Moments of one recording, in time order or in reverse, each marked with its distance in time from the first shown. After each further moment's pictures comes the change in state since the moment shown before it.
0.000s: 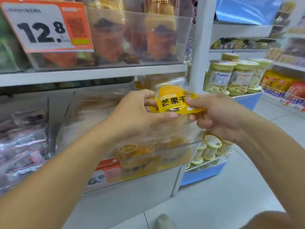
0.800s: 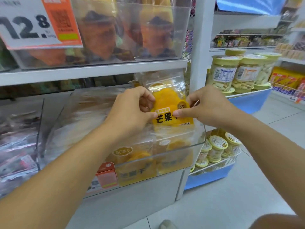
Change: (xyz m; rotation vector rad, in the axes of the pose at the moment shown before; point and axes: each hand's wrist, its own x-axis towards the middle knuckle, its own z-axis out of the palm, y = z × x) left_hand 0.022 -0.026 0.012 0.143 0.177 0.112; right_hand 0.041 0.013 -0.015 -0.832 0.128 -0.375
